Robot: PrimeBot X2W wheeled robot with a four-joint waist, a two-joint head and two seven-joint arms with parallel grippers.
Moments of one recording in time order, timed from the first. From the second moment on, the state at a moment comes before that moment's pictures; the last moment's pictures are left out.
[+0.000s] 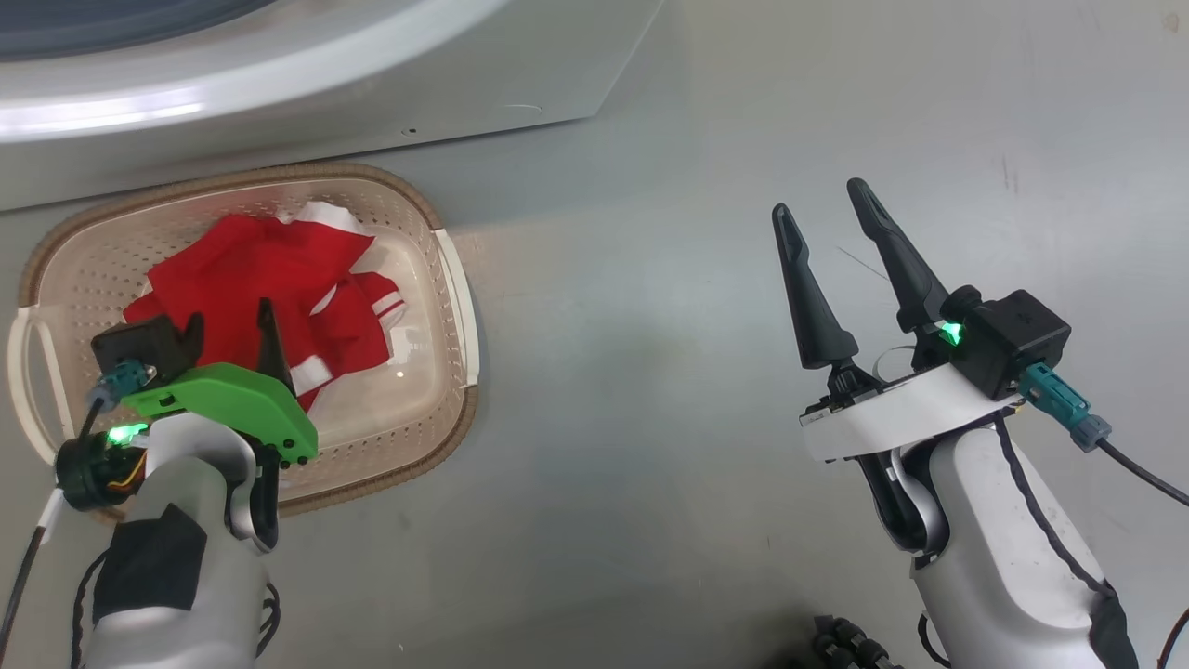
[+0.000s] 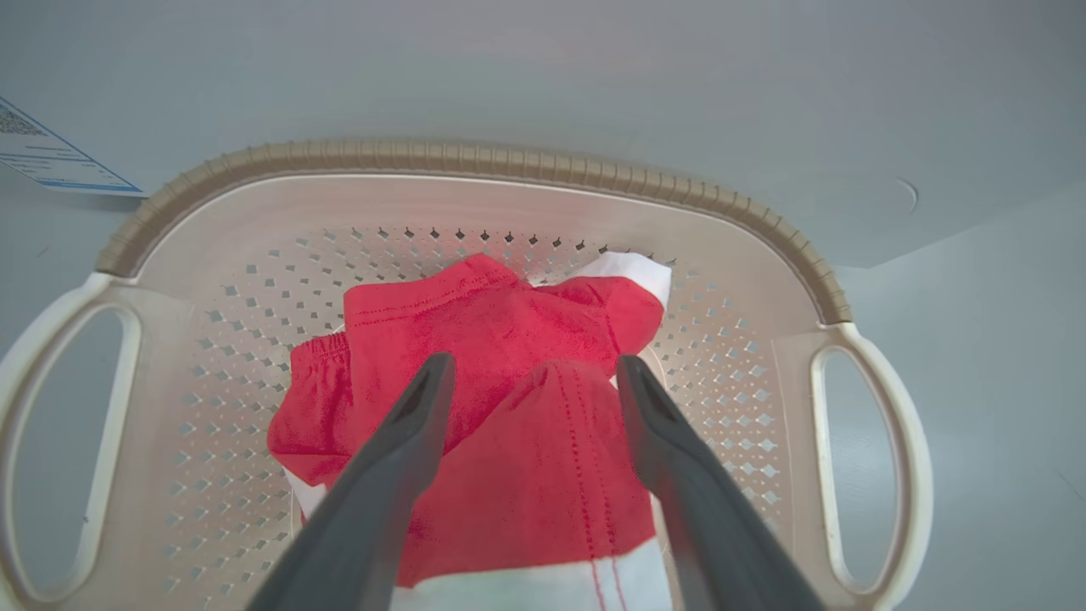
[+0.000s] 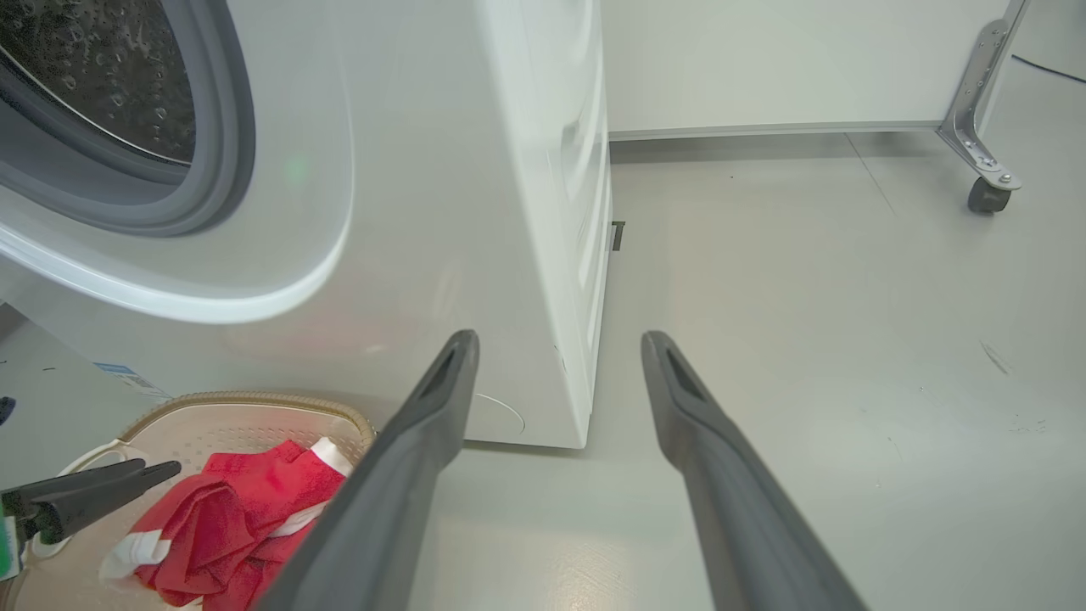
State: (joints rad) left arm -0.58 0.05 -0.07 0.81 -0.41 0.05 -0.12; right arm -0.35 -0.05 0.29 0.14 0.32 0.10 -0.26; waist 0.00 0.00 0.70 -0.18
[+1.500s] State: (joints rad) left arm -0.30 0.04 -0.12 0.37 -0.30 0.03 -0.25; right arm -0.13 -0.05 0.19 0.25 0.27 0.10 -0.26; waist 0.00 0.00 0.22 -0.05
